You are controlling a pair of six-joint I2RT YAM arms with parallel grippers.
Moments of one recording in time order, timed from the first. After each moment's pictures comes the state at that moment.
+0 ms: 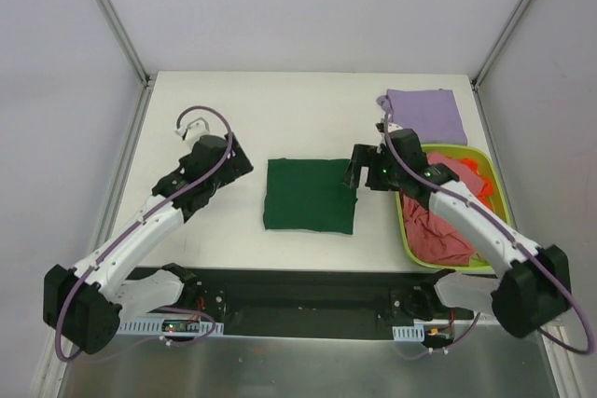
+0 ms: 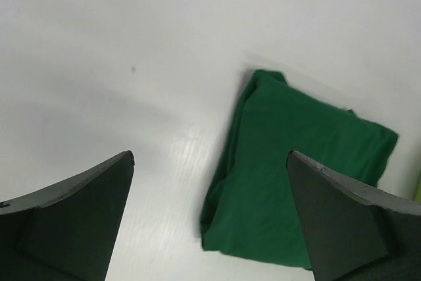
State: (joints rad) left arm -0.49 1.10 0.88 -0.46 -0.35 -0.76; right arm 0.49 1.13 0.86 -0.45 -0.13 0.49
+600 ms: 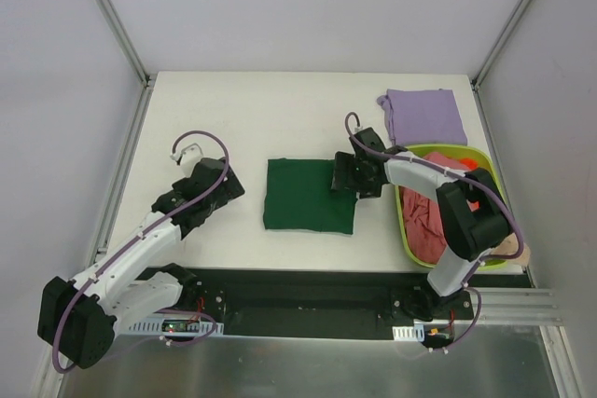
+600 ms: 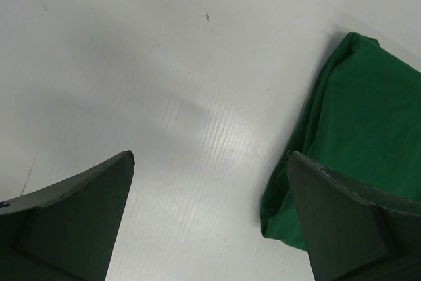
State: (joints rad) left arm -0.49 0.94 0.64 -0.55 -0.42 -0.84; right arm 0.51 1.71 1.03 -0.48 -0.06 0.59
